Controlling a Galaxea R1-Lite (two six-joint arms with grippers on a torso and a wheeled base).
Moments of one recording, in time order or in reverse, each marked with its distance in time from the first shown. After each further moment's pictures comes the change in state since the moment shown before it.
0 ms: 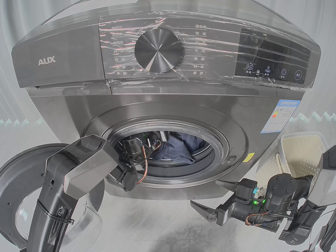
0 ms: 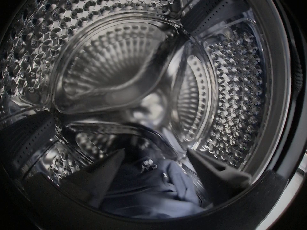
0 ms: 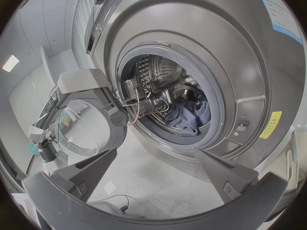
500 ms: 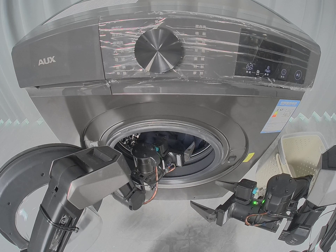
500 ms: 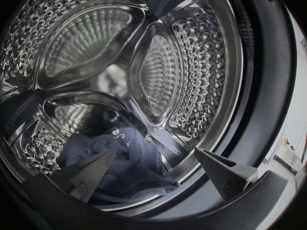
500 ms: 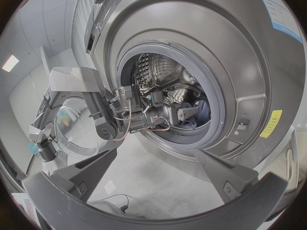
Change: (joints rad) left arm -0.118 -0.028 0.206 -0.027 -0.069 0.009; right arm 0.000 0.005 0.000 0.000 0.000 0.000
